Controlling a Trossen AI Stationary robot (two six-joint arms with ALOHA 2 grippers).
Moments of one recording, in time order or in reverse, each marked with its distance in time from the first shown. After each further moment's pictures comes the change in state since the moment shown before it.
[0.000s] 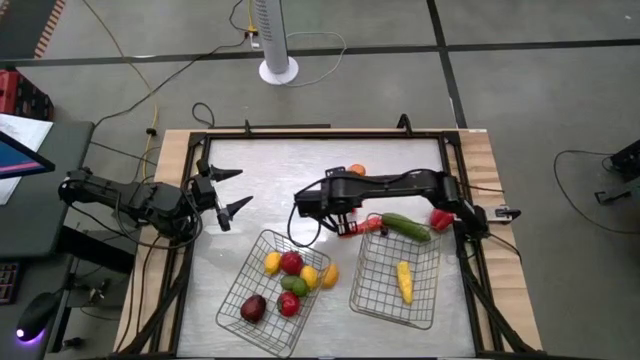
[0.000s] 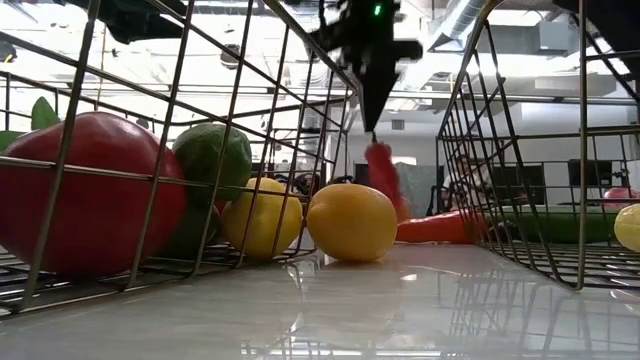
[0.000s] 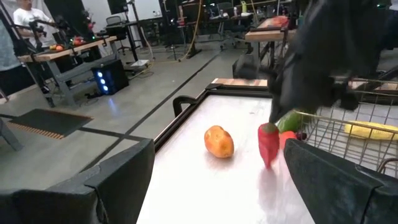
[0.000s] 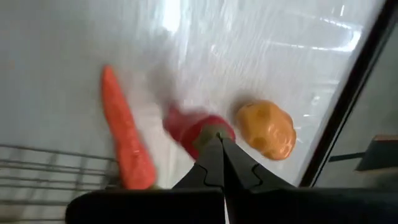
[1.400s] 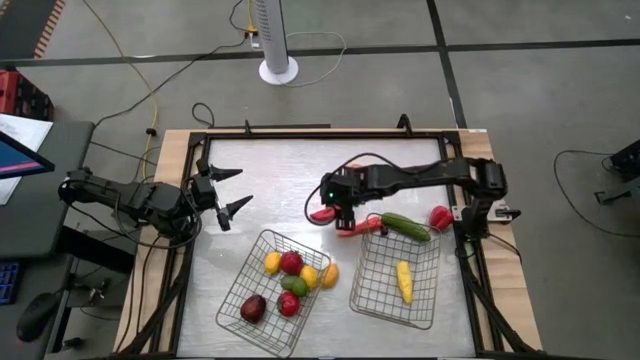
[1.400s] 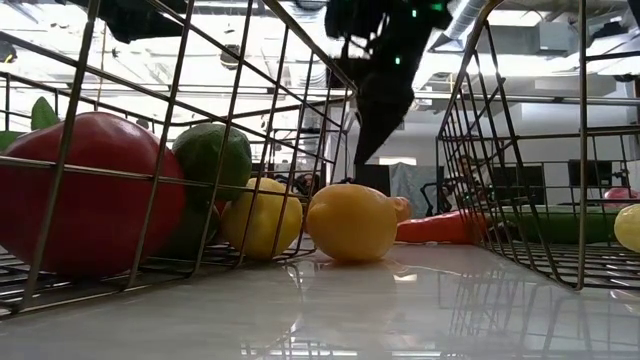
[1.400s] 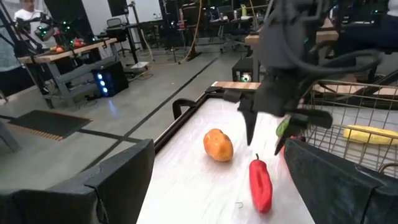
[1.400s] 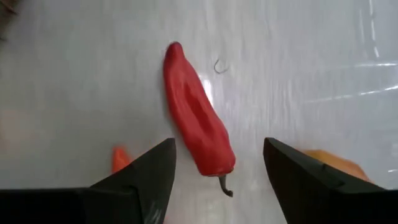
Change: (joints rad) left arm 0.000 0.001 0.000 0.018 0.000 0.003; right arm -0.115 -0.337 -0.709 0.819 -0.236 0.070
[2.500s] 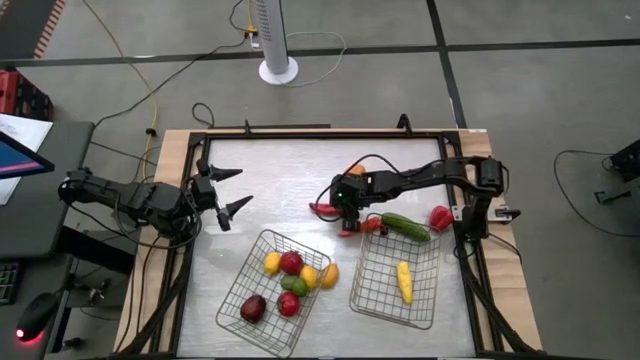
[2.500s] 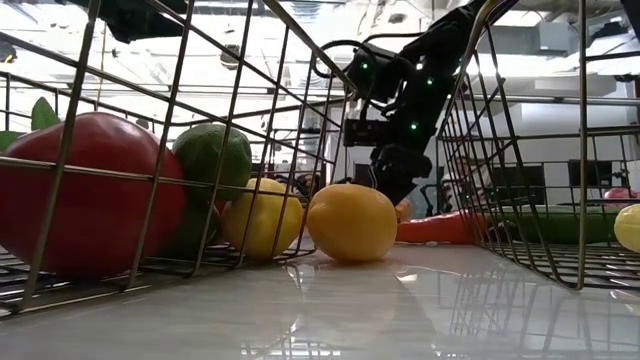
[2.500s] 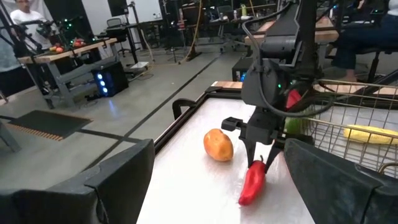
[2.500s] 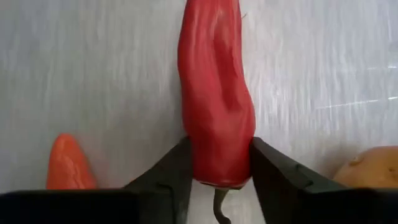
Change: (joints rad) left arm 0.000 0.000 0.000 0.000 0.000 0.001; right arm -0.080 0.017 -0.311 0.342 -0.099 -0.057
